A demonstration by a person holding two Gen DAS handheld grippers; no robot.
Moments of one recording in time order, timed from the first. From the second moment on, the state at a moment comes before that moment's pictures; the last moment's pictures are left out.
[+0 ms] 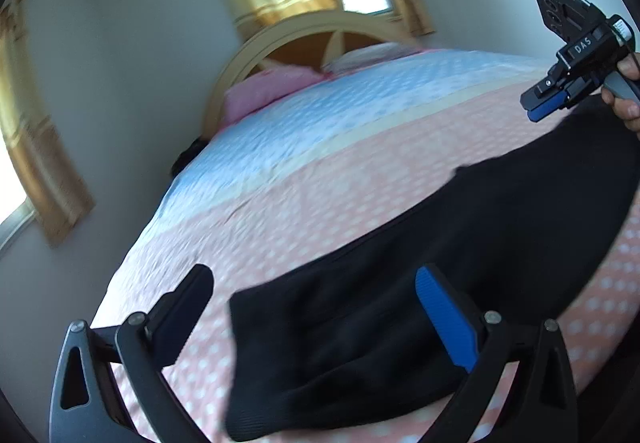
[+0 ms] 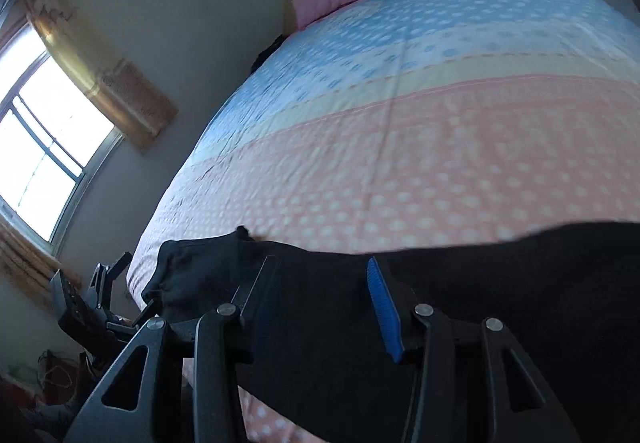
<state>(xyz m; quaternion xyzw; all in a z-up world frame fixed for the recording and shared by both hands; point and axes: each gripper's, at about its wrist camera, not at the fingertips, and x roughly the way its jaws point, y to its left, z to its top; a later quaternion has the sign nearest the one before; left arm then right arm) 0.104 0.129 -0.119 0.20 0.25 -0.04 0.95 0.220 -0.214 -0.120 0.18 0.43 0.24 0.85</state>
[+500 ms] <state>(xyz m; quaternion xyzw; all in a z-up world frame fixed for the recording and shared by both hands) 0.072 -0.091 -0.120 0.29 0.23 -0.30 0.88 0.092 -0.480 -0.141 0.37 0.31 -0.02 0.88</state>
